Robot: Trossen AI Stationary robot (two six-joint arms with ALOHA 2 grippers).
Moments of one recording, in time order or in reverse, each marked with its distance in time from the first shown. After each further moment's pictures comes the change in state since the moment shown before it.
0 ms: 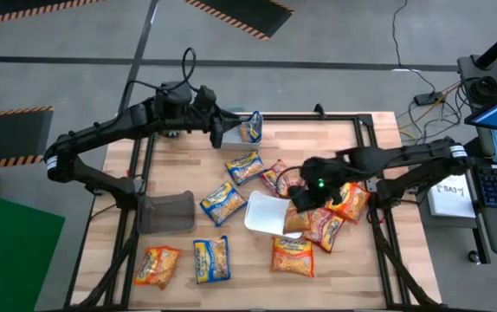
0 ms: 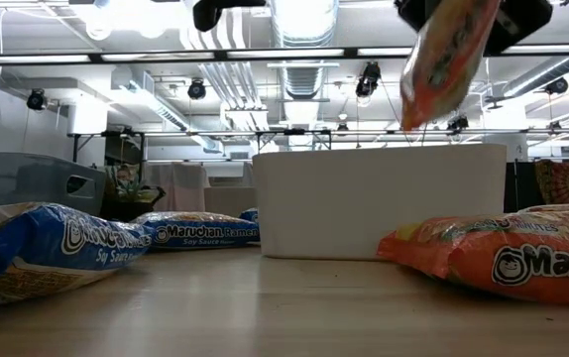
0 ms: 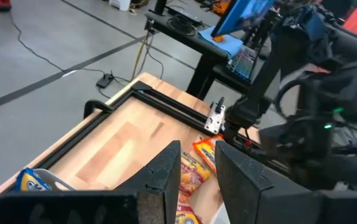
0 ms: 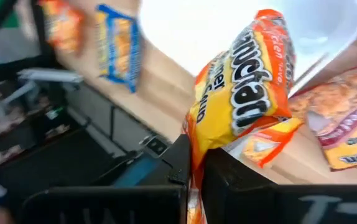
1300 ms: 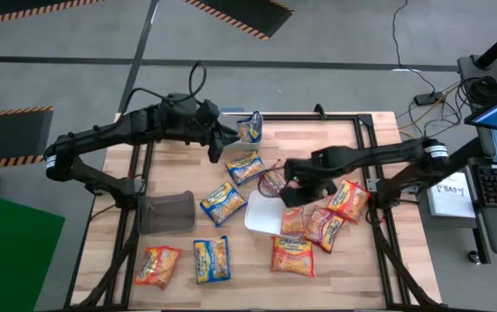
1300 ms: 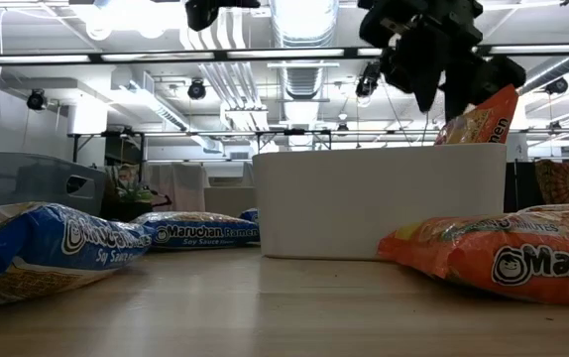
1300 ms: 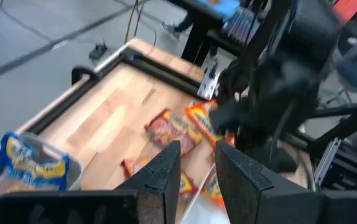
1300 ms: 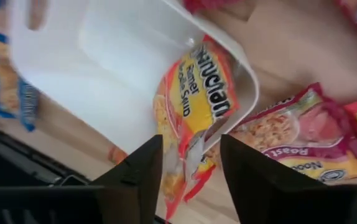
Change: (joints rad) left arm -0.084 -0.006 0.000 -0.137 -0.028 -0.009; right arm -0.112 0.180 0.000 -0.159 0.026 -0.242
